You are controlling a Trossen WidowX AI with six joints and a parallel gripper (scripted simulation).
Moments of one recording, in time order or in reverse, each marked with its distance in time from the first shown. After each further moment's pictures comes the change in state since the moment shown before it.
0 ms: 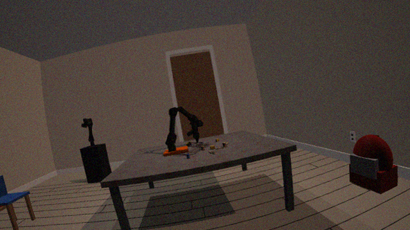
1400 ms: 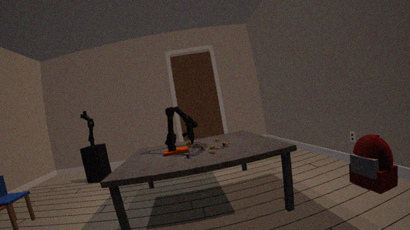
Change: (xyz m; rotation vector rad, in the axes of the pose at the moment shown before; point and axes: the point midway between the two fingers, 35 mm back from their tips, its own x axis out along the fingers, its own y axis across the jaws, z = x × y) arm 0.001 0.002 0.051 0.001 0.002 0.000
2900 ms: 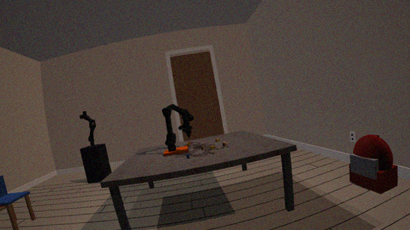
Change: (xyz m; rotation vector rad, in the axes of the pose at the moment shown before) arm -0.075 -0.002 0.022 0.203 0.001 -0.003
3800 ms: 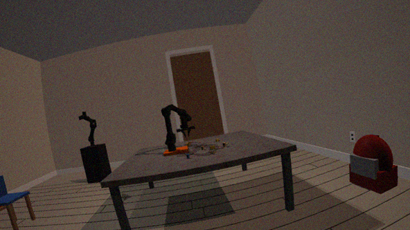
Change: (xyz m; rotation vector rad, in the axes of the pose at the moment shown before) arm -0.001 0.001 0.020 1.187 -0.003 0.000
